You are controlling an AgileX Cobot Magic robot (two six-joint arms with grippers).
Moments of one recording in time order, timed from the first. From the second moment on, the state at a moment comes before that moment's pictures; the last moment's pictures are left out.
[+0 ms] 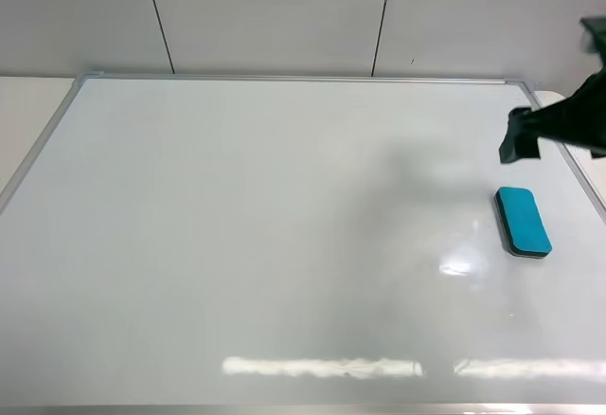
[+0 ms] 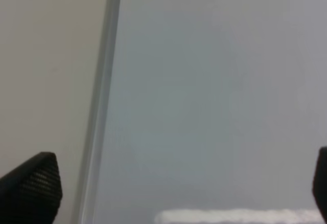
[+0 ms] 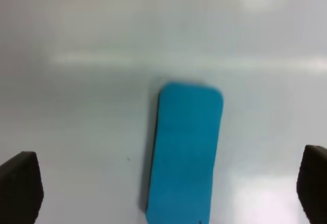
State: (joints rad) left arm -0.01 -0.01 -0.52 0.04 1.07 -0.02; right arm 0.11 1.28 -0.84 -0.11 0.65 0.11
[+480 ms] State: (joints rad) left arm -0.01 -0.01 -0.52 0.04 1.07 -0.02; right arm 0.11 0.45 -0.88 0.07 0.99 0.01
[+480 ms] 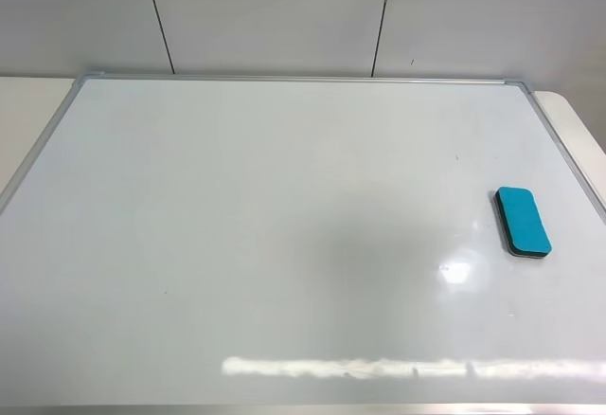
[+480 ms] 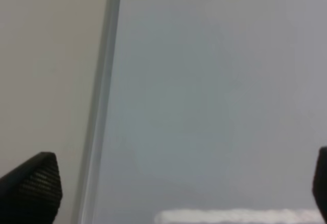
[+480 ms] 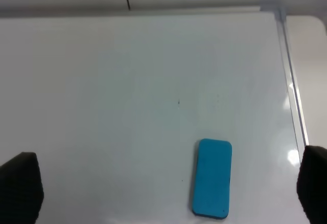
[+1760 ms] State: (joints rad) left arm -0.01 -0.01 -0.52 0.04 1.07 -0.02; right arm 0.02 0.00 -0.53 -0.01 1.13 -0.02
